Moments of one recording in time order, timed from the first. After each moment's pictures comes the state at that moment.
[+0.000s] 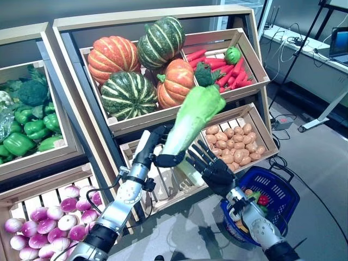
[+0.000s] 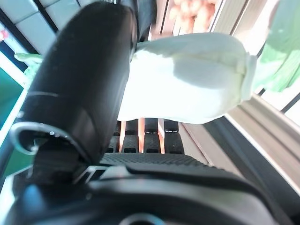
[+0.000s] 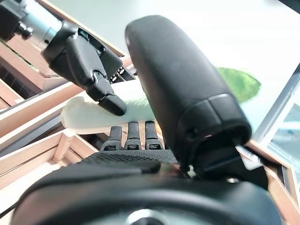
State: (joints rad) left arm -0.17 0.47 -0.33 0.16 -0.01 -0.20 0.18; right arm -0.08 -0.27 0.32 0.26 1.19 0.01 0.45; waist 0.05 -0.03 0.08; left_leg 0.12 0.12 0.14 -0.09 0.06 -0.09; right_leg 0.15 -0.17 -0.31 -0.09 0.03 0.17
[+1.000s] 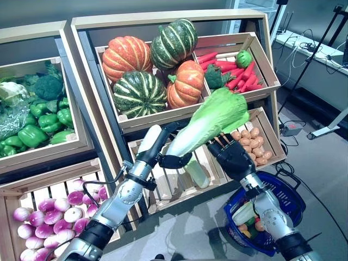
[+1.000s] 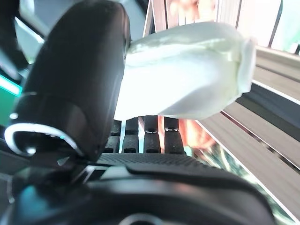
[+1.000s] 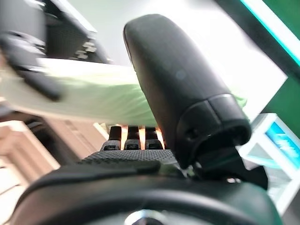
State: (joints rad) left arm -0.19 0.55 -0.41 0.13 0.28 -0.36 0.21; right arm -0.13 -0.34 0.23 0.16 1.13 -0.19 0.38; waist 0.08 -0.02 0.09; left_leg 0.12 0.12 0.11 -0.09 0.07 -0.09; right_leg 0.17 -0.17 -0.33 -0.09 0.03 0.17
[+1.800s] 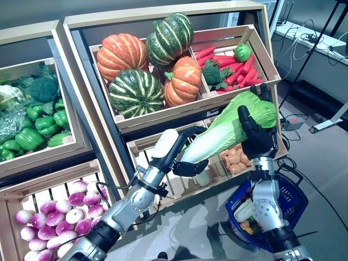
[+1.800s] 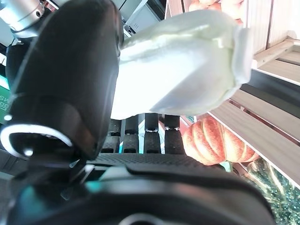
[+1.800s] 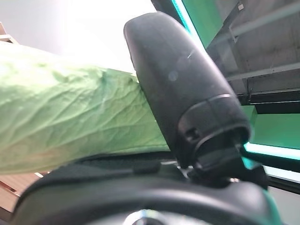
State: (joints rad) left arm -0.21 0.53 -0.50 0.10 0.34 -0.40 0.34; right arm -0.17 -0.23 0.21 0.07 1.18 -0.45 0.19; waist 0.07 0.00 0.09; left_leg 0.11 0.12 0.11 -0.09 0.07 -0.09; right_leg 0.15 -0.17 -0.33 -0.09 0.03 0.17
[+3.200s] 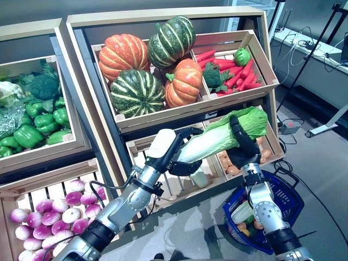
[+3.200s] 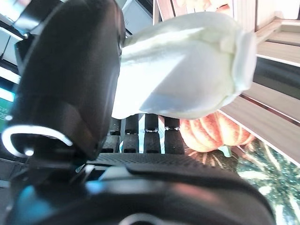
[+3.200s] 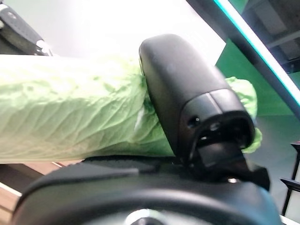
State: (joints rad) left arm -0.21 0.58 -0.51 0.08 0.40 -0.36 0.38; right arm -0.15 -0.24 0.24 0.12 1.34 -0.22 0.23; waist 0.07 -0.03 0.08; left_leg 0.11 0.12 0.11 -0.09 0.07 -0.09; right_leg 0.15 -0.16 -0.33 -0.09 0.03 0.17
